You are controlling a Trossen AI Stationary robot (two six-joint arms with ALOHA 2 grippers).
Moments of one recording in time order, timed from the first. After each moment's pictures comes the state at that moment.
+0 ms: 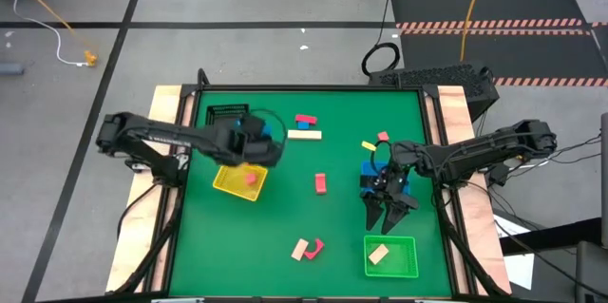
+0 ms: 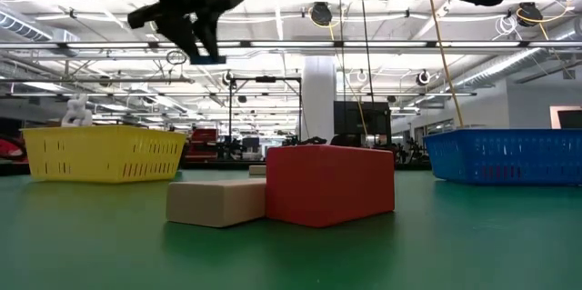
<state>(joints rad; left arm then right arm) -0.07 1.49 1.25 -1.02 -0.72 -1.12 0.10 1.18 0.58 0.53 -1.07 1.06</state>
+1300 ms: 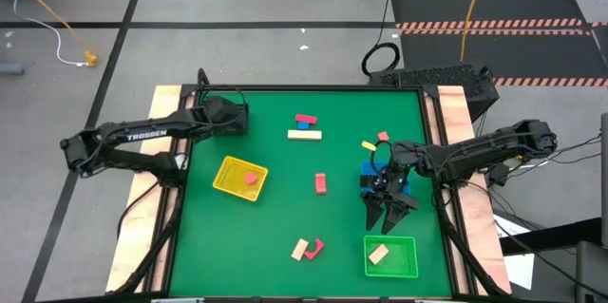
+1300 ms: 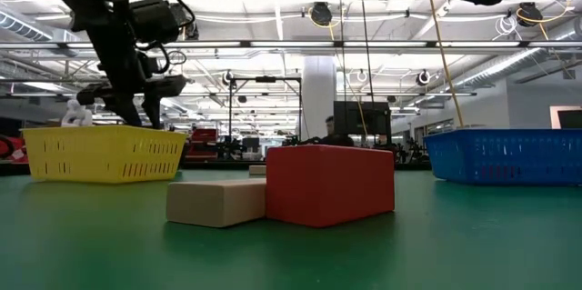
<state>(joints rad) 0.53 1.13 0.60 -0.49 -0.50 -0.86 0.10 1.18 0.58 0.53 -1.07 1.06</state>
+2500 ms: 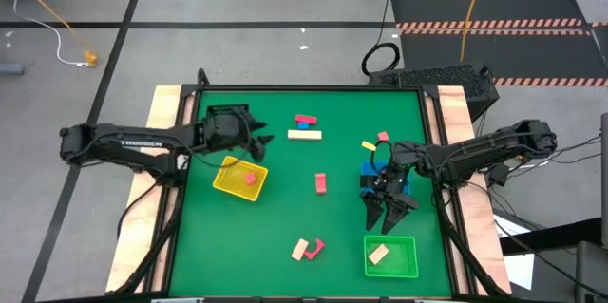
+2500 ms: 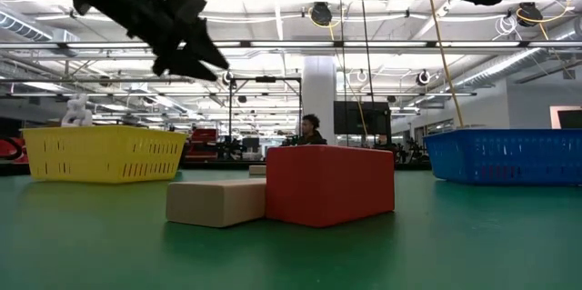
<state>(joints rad) 0.18 1.09 0.60 0.01 -0.26 -0.31 0.10 1.18 0.58 0.53 -1.07 1.06</state>
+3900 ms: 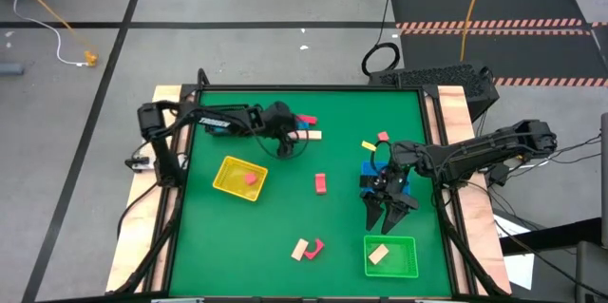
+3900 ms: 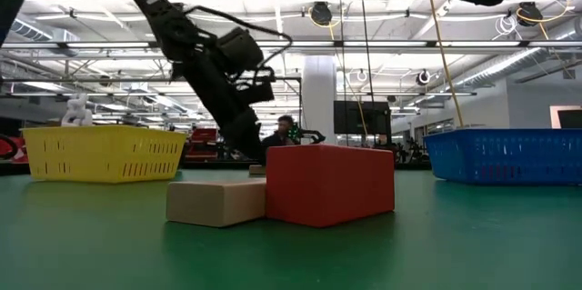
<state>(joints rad) 0.39 1.82 0.94 0.01 0.00 0.25 0.10 1.18 0.58 0.52 -1.07 1.06</state>
